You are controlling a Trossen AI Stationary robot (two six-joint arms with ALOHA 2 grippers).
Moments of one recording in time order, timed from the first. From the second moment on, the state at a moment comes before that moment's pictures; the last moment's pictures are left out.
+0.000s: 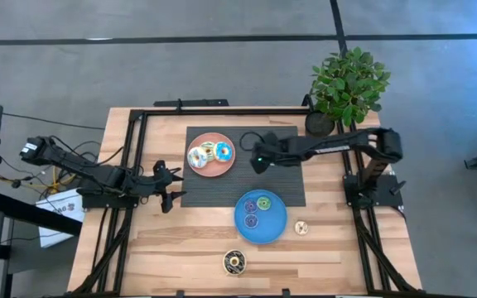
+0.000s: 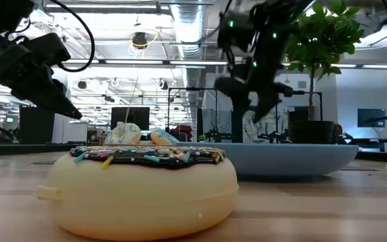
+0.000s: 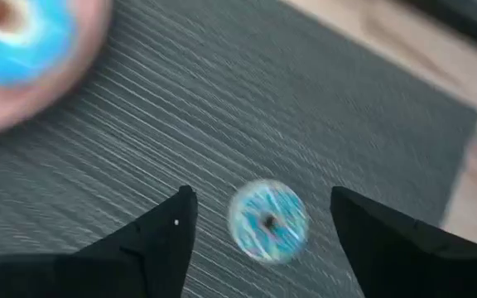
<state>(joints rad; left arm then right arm) -0.30 0.63 0.19 -0.17 -0.45 -0.41 -0.12 1.74 1.18 -0.70 0.47 0.77</state>
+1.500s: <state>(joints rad) -0.30 0.63 0.19 -0.17 -0.45 -0.43 -0.22 1.87 1.13 -0.65 0.31 0.86</state>
